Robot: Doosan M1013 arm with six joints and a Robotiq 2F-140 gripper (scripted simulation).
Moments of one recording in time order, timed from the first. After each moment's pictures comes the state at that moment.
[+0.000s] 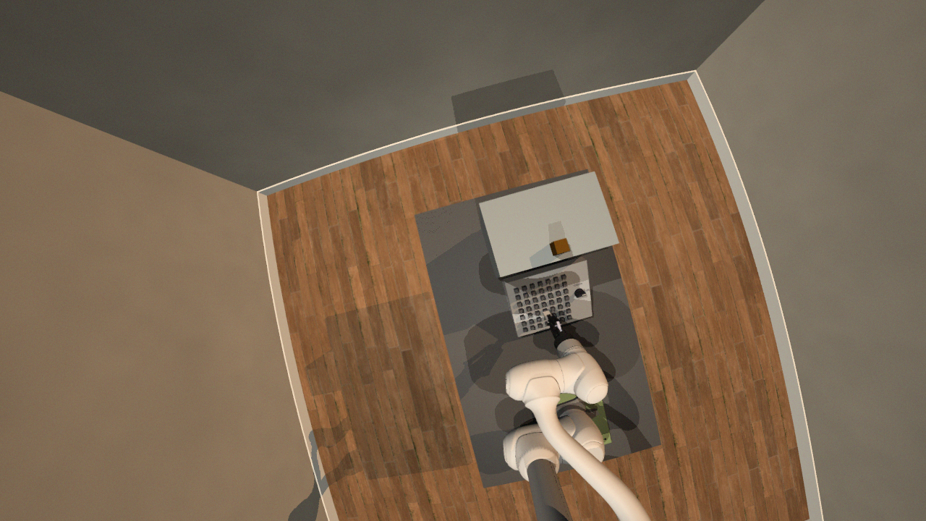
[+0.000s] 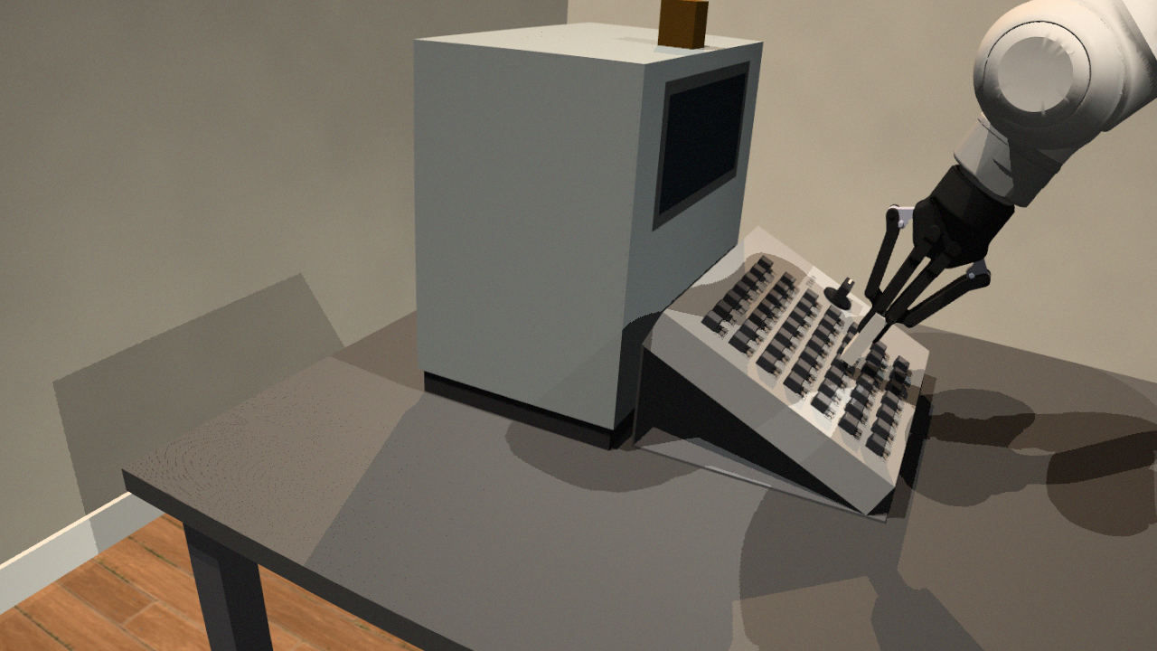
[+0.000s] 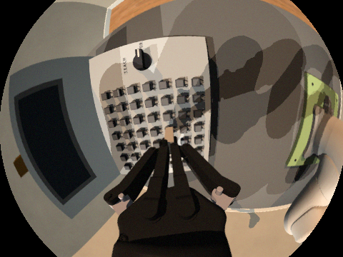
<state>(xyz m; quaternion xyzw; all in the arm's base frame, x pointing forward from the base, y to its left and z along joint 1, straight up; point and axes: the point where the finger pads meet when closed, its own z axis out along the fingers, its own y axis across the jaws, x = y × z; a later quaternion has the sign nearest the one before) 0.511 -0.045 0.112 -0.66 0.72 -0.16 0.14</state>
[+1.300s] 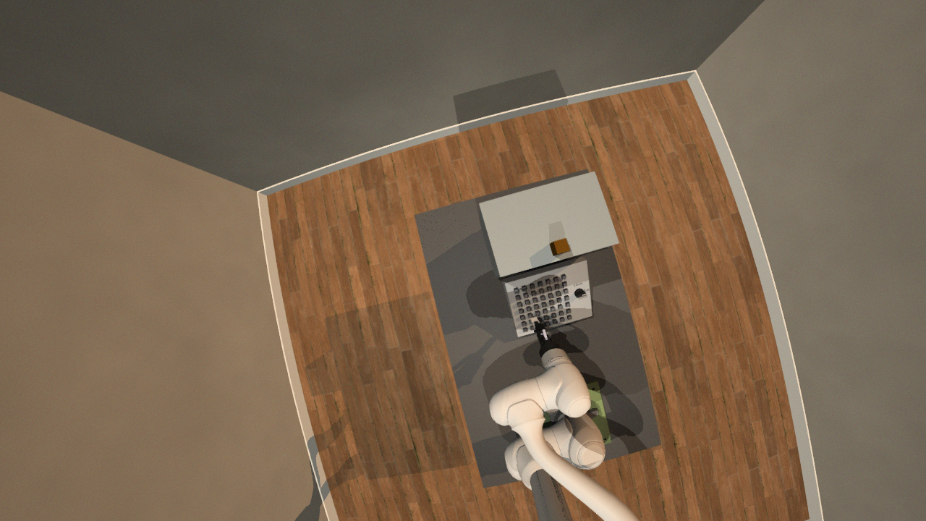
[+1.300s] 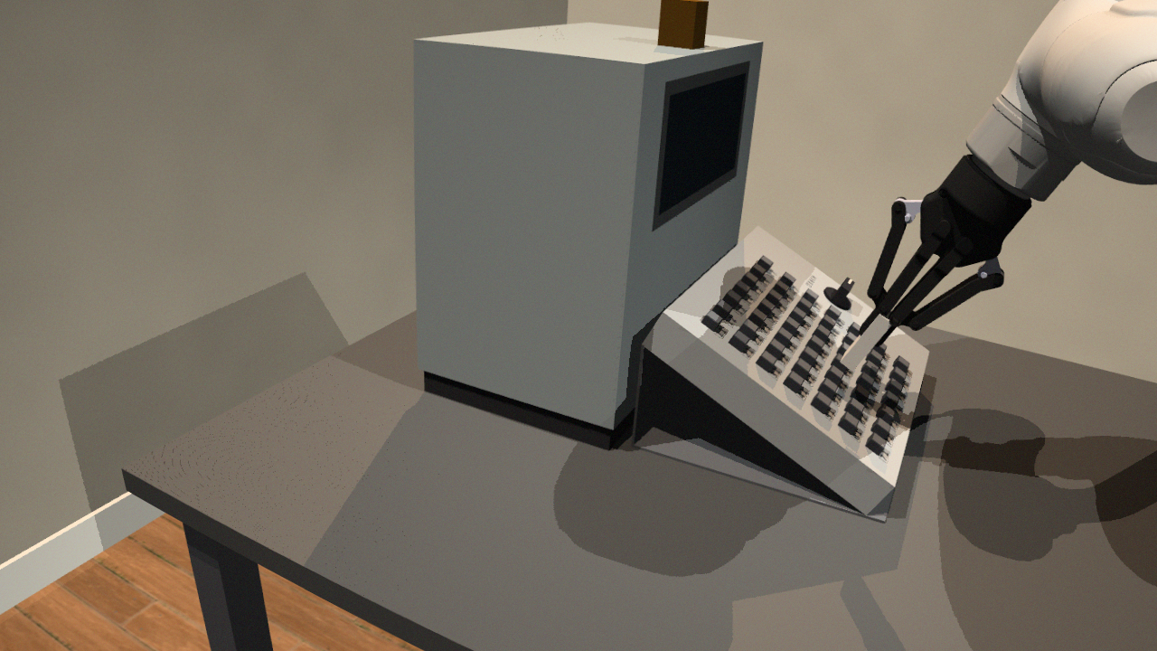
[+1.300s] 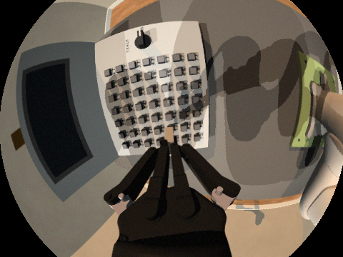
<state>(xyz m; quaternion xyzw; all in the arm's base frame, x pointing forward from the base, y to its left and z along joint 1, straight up) 0.508 0.017 0.135 -0.66 0.72 -0.16 0.15</state>
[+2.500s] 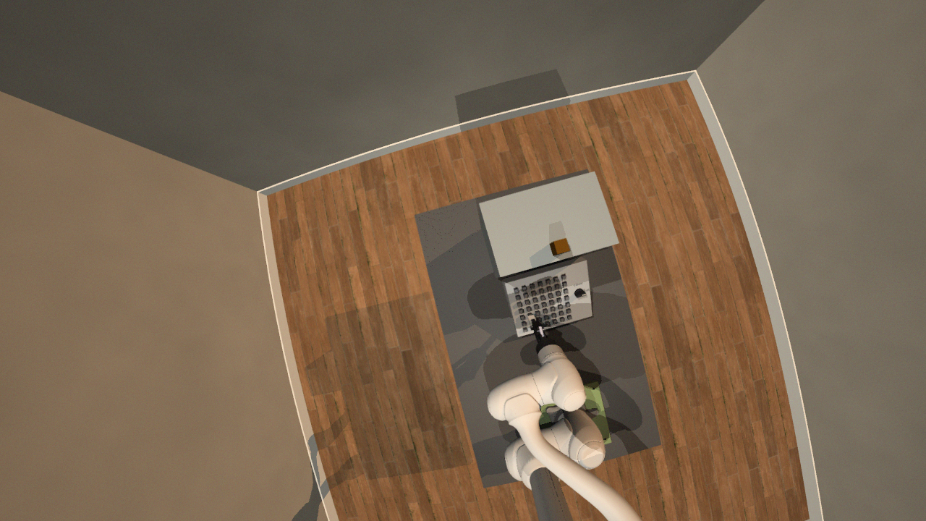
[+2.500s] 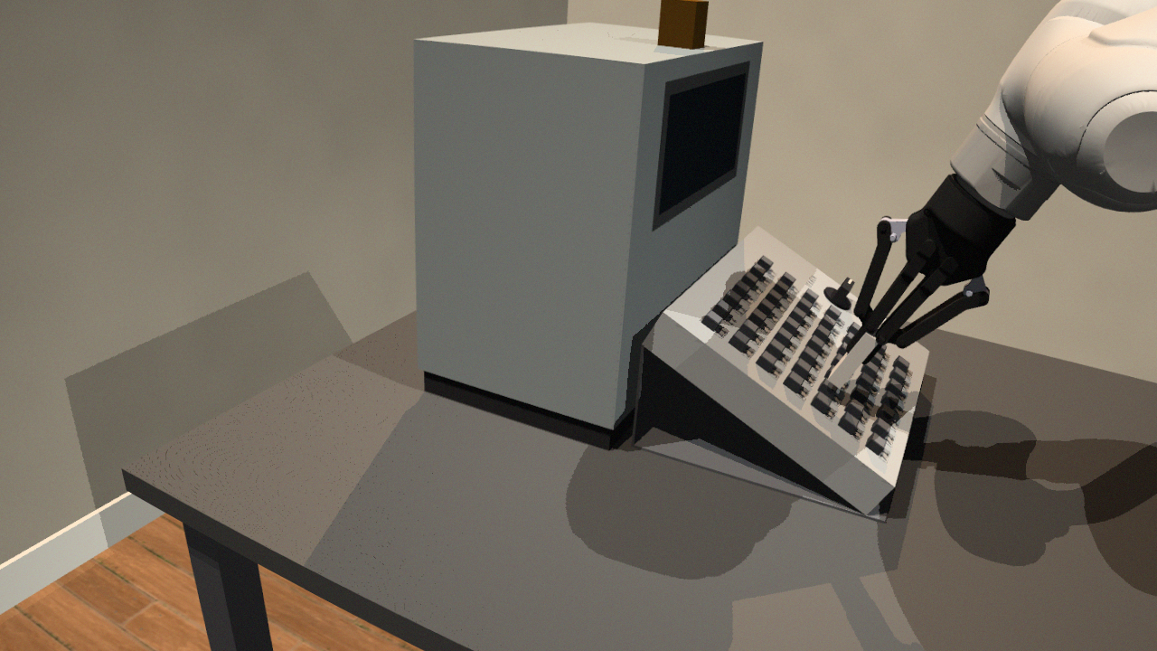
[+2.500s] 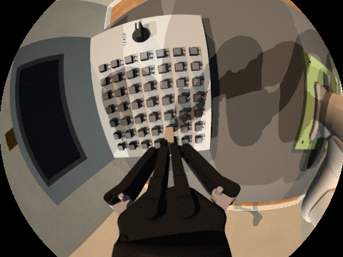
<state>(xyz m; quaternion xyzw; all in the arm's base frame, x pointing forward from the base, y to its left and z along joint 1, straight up) 0.517 0.023 0.115 -0.66 0.72 -0.16 0.15</state>
